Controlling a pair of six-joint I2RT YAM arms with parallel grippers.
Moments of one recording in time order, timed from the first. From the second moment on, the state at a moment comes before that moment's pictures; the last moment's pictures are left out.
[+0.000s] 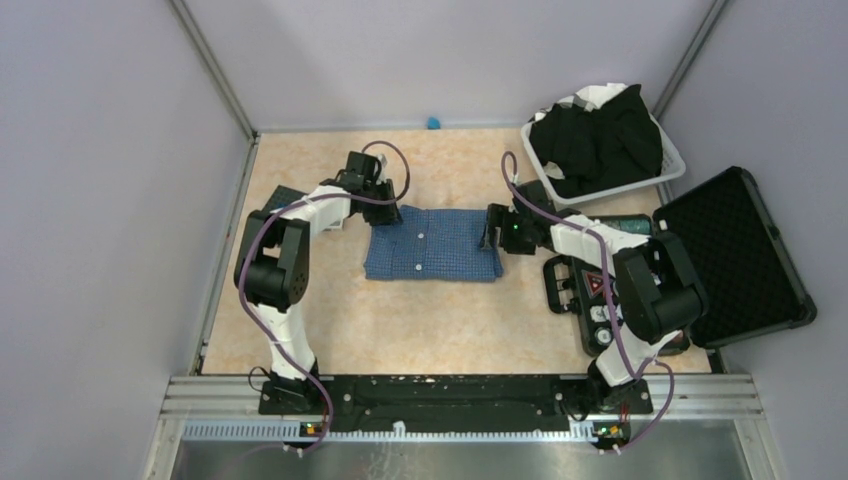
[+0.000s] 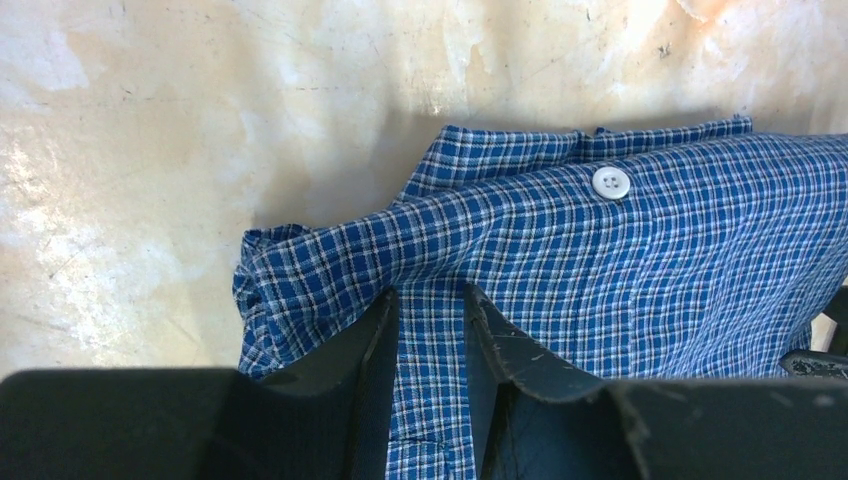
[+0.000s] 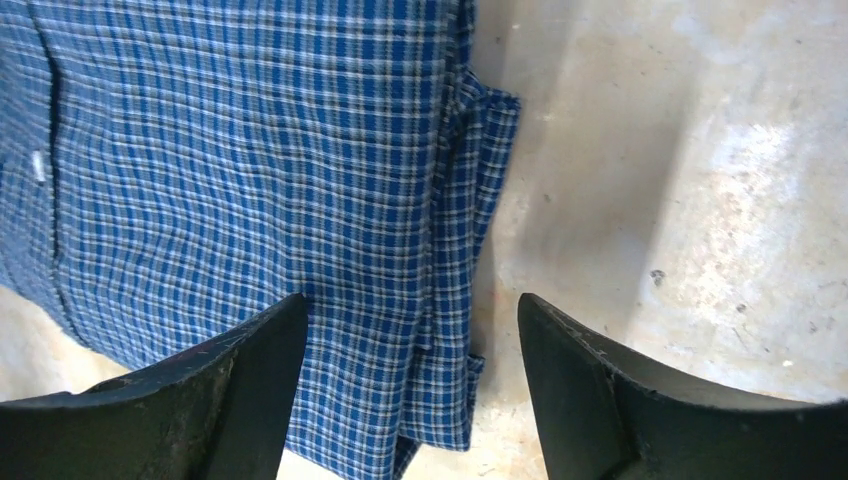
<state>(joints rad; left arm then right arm) -0.27 1.92 1.31 -0.33 0.23 -0.41 0.42 1.67 0.97 -0.23 -0.15 0.50</state>
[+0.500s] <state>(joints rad) -0.41 1.65 1.22 -0.38 0.27 -0.40 0.42 1.69 0.91 -0.11 -0.21 0.55</state>
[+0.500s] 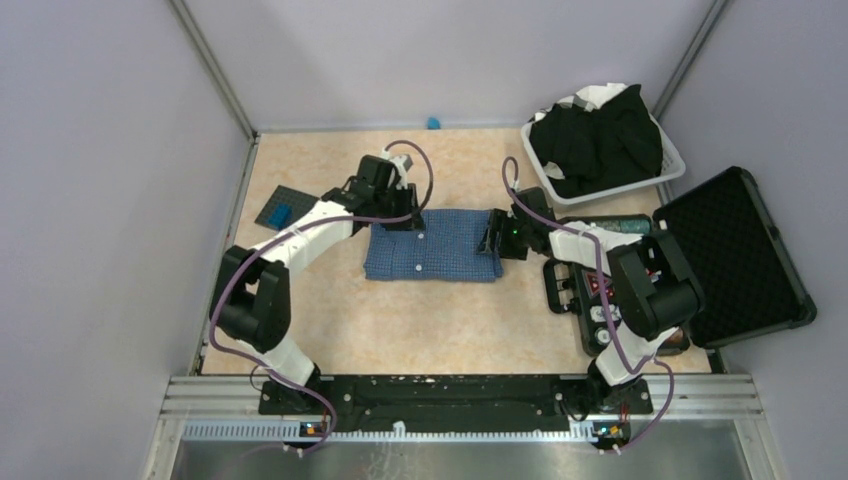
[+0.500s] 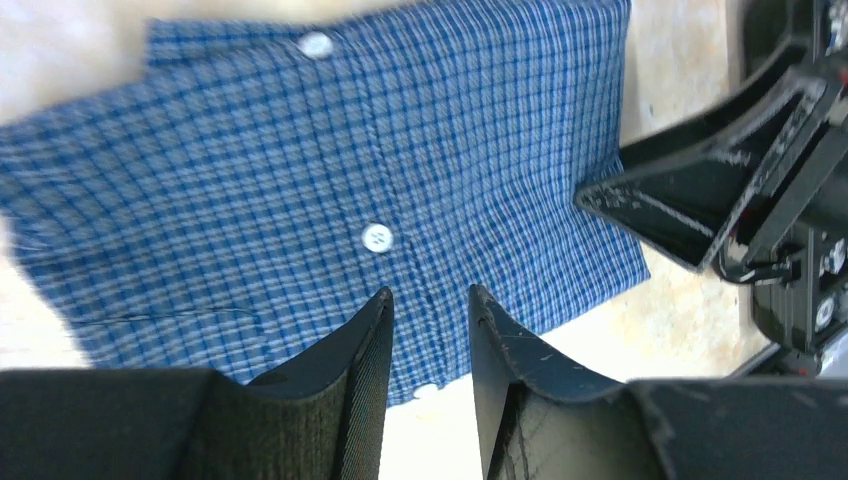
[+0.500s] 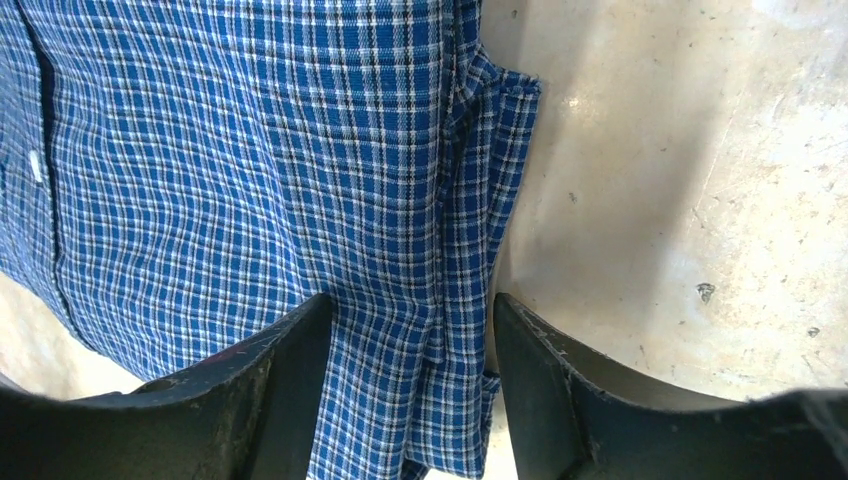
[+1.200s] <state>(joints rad) -0.55 1.68 1.15 -0.40 0.18 -0.45 0.42 1.69 0.89 -0.13 -0.20 0.59</state>
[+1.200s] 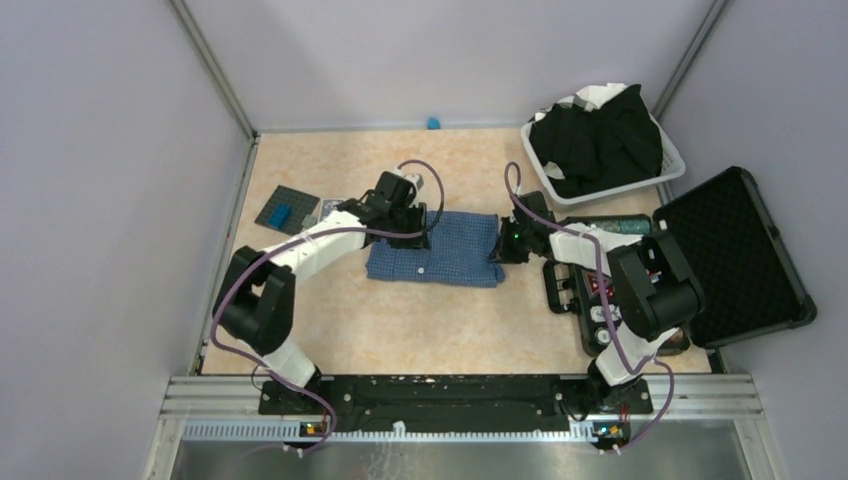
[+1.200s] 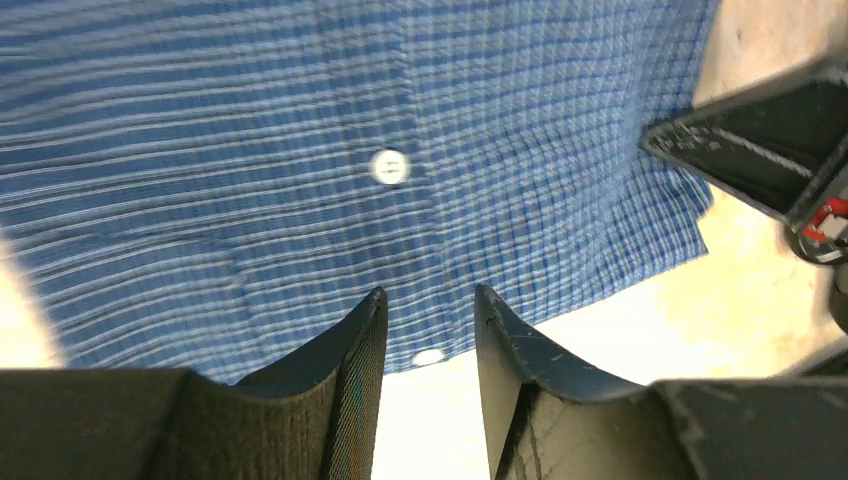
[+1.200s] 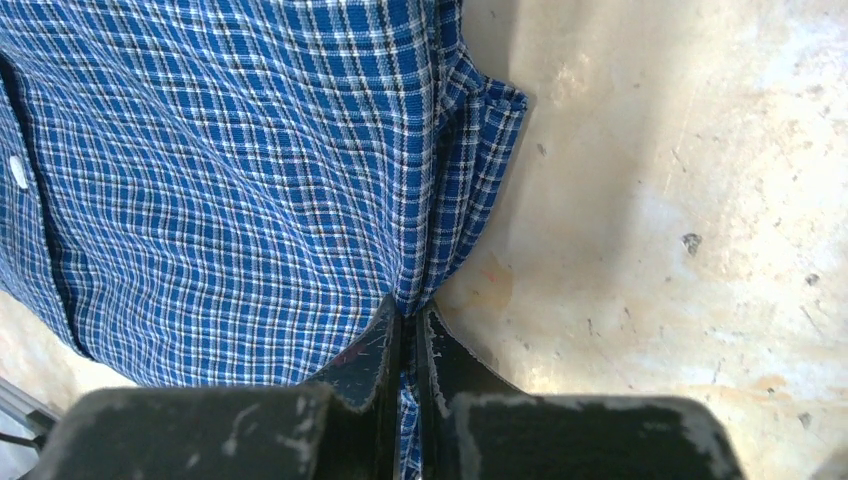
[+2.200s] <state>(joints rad) -0.41 1.80 1.18 -0.47 -0.13 -0.36 0.41 1.48 1.05 -0.39 -0.21 0.54</state>
